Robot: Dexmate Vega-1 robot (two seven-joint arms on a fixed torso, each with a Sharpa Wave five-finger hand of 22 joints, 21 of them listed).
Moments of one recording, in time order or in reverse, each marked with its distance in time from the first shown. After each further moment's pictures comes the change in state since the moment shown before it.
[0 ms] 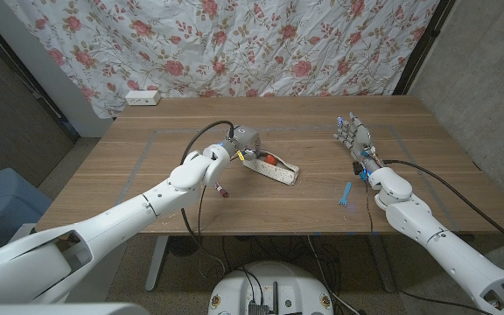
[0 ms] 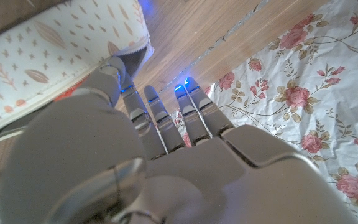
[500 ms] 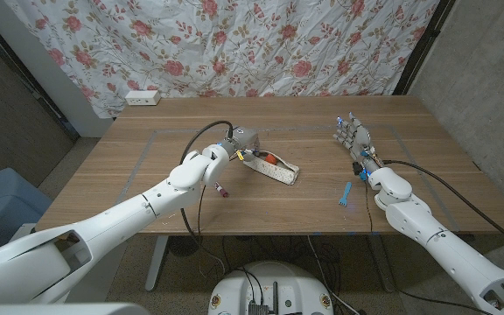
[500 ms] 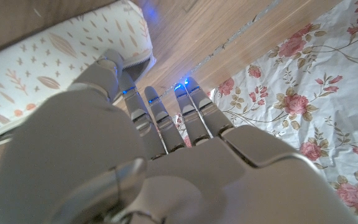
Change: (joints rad) left arm 0.000 0.006 -0.002 -0.006 -0.023 0.010 -0.021; left_hand 0.027 -0.046 -0.042 0.003 0.000 -0.053 -0.007 -0.007 0.000 -0.008 0.000 -0.012 0.000 0.005 0.002 0.000 0.000 0.002 -0.002 0.000 0.000; right arm 0.001 0.000 -0.001 0.002 0.003 -0.003 0.004; right_hand 0.000 0.000 0.000 0.000 0.000 0.000 0.000 0.000 0.000 0.000 0.000 0.000 0.000 0.000 0.000 0.000 0.000 0.000 0.000 0.000 0.000
